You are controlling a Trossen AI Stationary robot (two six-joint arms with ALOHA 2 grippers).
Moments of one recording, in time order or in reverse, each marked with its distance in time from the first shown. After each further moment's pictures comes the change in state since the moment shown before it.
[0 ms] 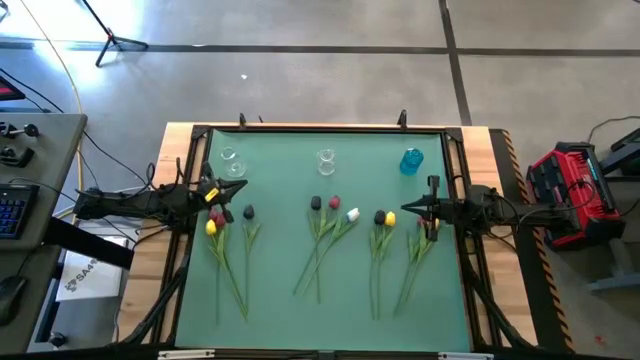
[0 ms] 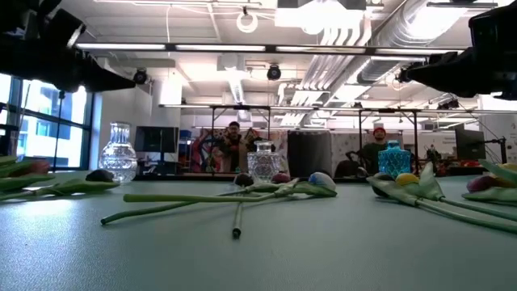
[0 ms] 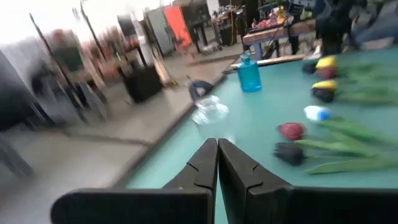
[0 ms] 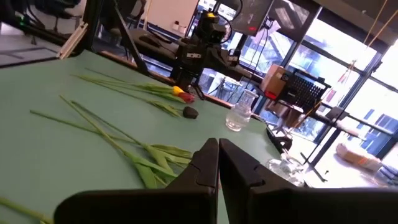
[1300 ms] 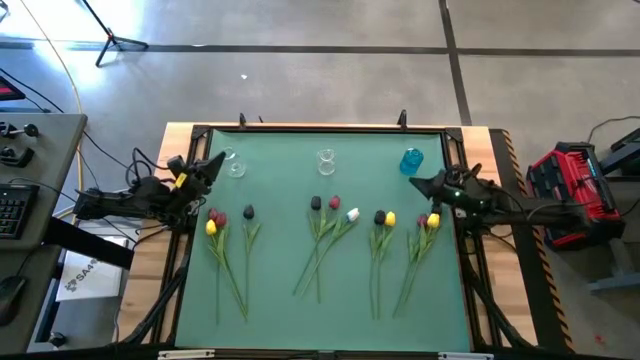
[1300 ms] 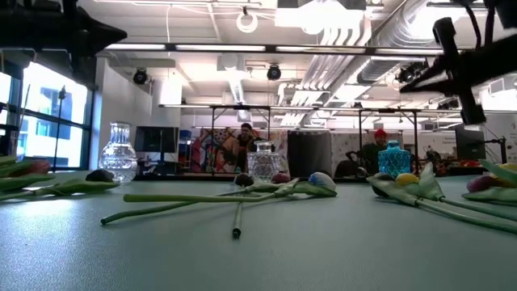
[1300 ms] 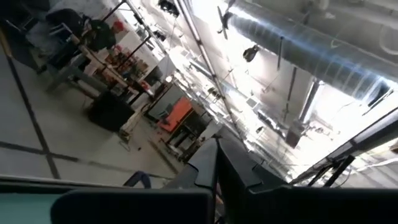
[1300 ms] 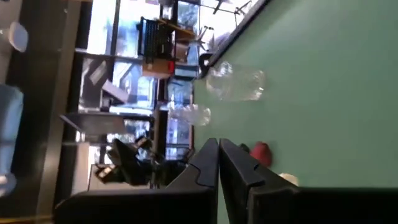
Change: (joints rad) left arm 0.001 0.000 0.000 0.535 -0.174 -0.797; right arm -0.020 0.158 0.242 -0.312 0.476 1.949
